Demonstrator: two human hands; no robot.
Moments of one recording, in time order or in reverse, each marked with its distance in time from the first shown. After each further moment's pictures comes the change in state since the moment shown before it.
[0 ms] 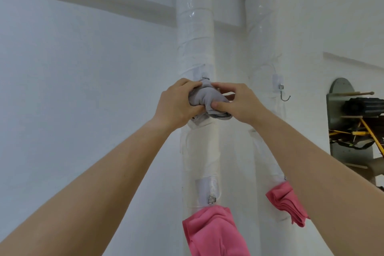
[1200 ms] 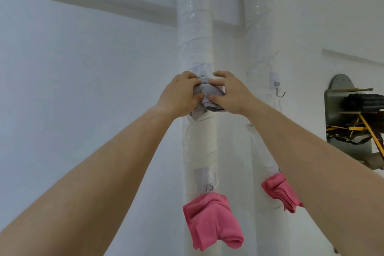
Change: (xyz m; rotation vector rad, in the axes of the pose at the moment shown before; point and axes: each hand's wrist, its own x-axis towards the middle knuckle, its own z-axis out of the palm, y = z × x) left_hand 0.010 0.023 -0.018 0.145 -0.188 -0.027; right_hand -0.004 -0.035 -0.005 -0.311 -0.053 -0.037
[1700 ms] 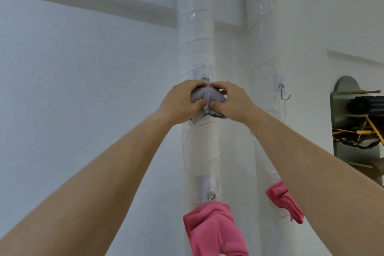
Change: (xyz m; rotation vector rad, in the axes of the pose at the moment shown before) left_hand 0.002 -0.011 0.016 -0.223 0.048 0.045; right_hand 0.008 0.018 0.022 0.171 0.069 0.046
